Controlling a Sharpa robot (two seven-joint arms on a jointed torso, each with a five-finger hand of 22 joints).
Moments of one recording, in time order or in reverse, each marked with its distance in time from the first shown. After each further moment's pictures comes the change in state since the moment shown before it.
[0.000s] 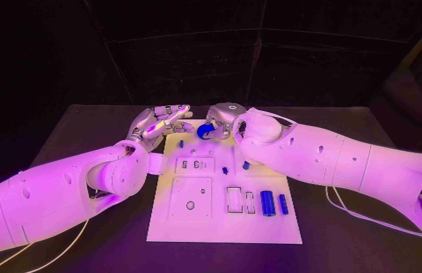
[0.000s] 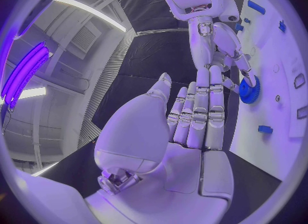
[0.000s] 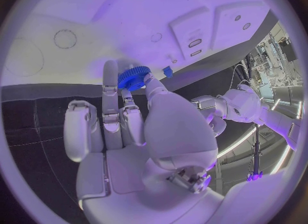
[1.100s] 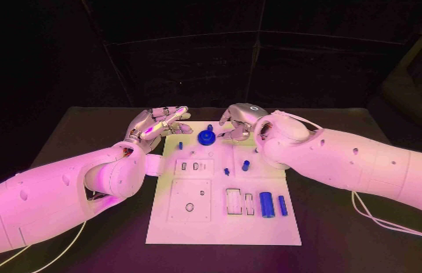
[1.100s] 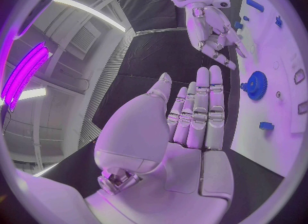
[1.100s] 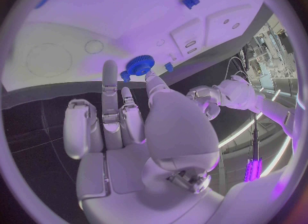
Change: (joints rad) left arm 0.000 -0.007 0.000 -0.006 0.000 0.001 -0.001; left_hand 0.000 0.000 0.003 -0.003 0.000 0.000 0.000 0.000 0.000 0.000 0.000 0.000 0.000 0.000 0.000 0.000 0.003 0.000 0.000 0.000 0.000 0.001; right arm -0.001 -0.170 -0.001 0.126 0.105 -0.083 0.066; right_hand 0.010 0.005 0.018 0.031 0.006 0.002 -0.002 0.007 0.005 -0.037 0.004 -0.047 0.000 0.000 0.000 0.000 0.001 0.000 -0.034 0.008 -0.022 -0.045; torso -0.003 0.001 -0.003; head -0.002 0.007
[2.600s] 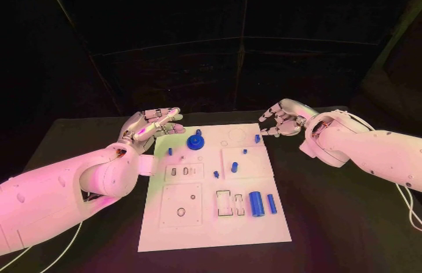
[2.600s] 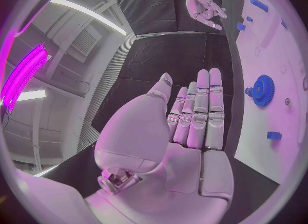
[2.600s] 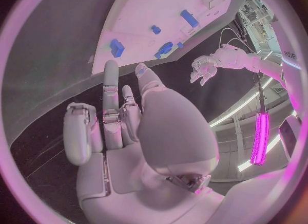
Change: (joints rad) left arm 0.004 0.044 -0.001 -0.086 0.000 0.051 -0.012; left_hand 0.000 0.008 0.003 -0.014 0.000 0.008 0.000 -0.011 0.000 0.004 0.004 -0.005 0.000 -0.039 0.010 -0.054 0.012 0.000 -0.043 0.014 -0.019 -0.012; right arm -0.005 -0.320 -0.002 0.018 0.371 -0.039 0.268; right_hand 0.111 -0.041 -0.045 -0.056 0.104 -0.006 -0.012 0.060 -0.001 0.005 -0.012 -0.004 -0.001 0.002 -0.013 -0.016 0.001 -0.008 0.044 -0.020 0.049 0.045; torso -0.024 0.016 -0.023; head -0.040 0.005
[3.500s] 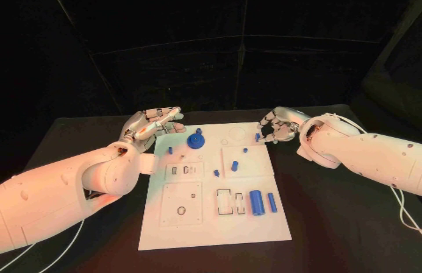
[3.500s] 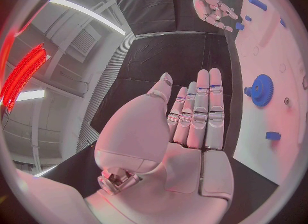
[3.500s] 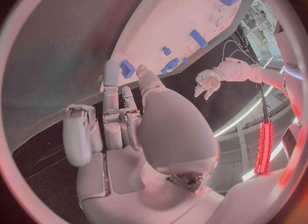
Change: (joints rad) left arm -0.002 0.011 0.000 -0.018 0.000 0.008 -0.004; left_hand 0.000 0.000 0.000 -0.005 0.000 0.000 0.000 0.000 0.000 0.000 0.000 0.000 0.000 -0.004 -0.004 -0.004 0.001 0.000 -0.003 -0.004 0.000 -0.001; right arm -0.028 0.053 0.000 -0.069 -0.078 0.076 -0.026; right_hand -0.021 0.011 0.001 -0.010 -0.040 -0.024 0.001 0.003 -0.001 0.031 0.002 0.165 0.000 0.000 0.000 0.000 0.000 -0.016 0.003 0.004 0.028 0.000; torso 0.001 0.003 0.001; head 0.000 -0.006
